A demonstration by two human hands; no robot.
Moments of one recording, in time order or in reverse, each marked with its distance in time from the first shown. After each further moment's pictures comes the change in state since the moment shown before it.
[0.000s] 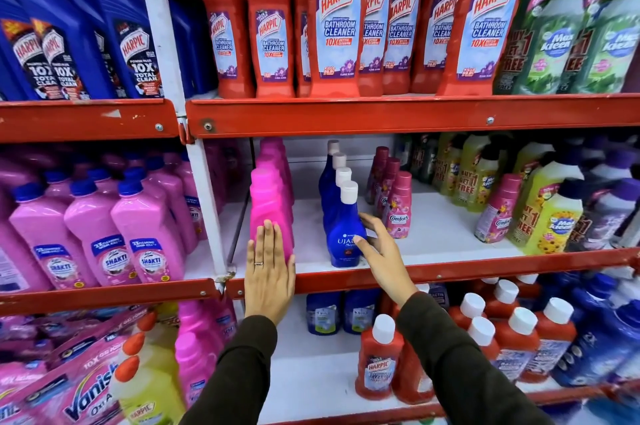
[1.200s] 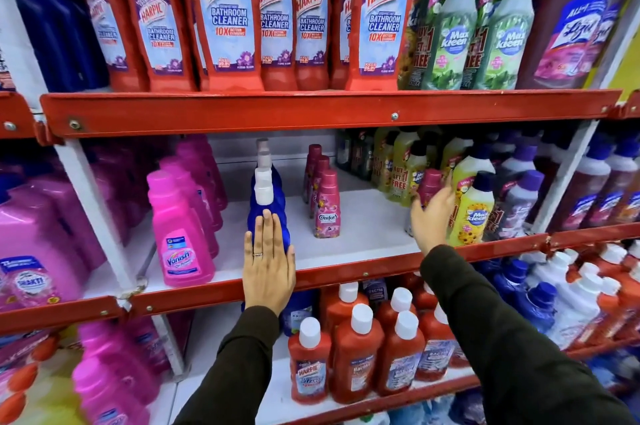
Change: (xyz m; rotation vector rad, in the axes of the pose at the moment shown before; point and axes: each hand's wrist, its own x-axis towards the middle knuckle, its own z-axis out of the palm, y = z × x) left_hand 0.025 0.138 0.038 0.003 -0.002 0.030; right_hand 0.045 -0.008 -0.213 -0.527 0.701 0.084
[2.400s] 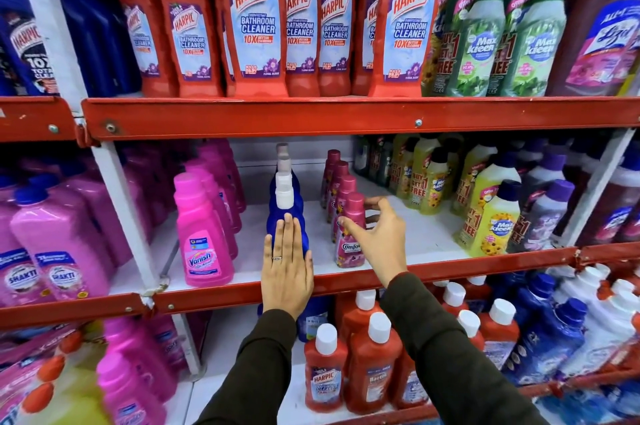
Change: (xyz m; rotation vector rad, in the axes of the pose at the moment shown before) left_hand -0.001 -0.002 0.004 -0.010 0.024 -0.004; right_hand -0.093 -0.064 0.056 0.116 -0.284 -0.195
